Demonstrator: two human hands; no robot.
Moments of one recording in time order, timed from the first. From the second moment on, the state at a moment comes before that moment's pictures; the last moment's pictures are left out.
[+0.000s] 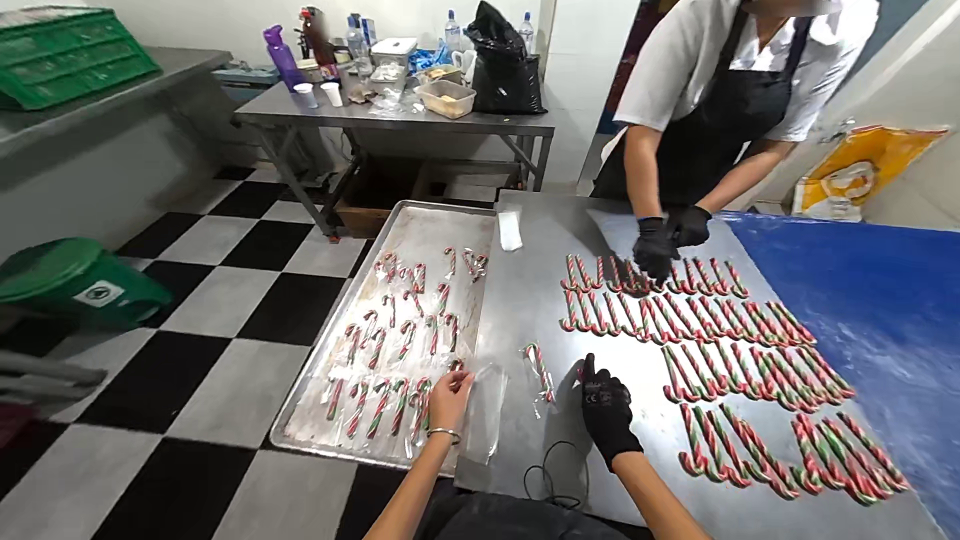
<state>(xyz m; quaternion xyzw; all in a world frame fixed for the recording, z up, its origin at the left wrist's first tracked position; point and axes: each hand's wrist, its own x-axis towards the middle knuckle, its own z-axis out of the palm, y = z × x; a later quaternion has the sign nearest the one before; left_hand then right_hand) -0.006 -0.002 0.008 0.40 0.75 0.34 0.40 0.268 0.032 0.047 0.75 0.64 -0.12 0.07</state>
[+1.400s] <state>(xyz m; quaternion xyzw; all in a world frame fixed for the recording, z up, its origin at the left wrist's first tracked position) 0.009 -0.002 0.082 0.57 0.56 0.46 0.38 0.259 0.033 0.144 0.57 0.71 -0.33 -0.24</state>
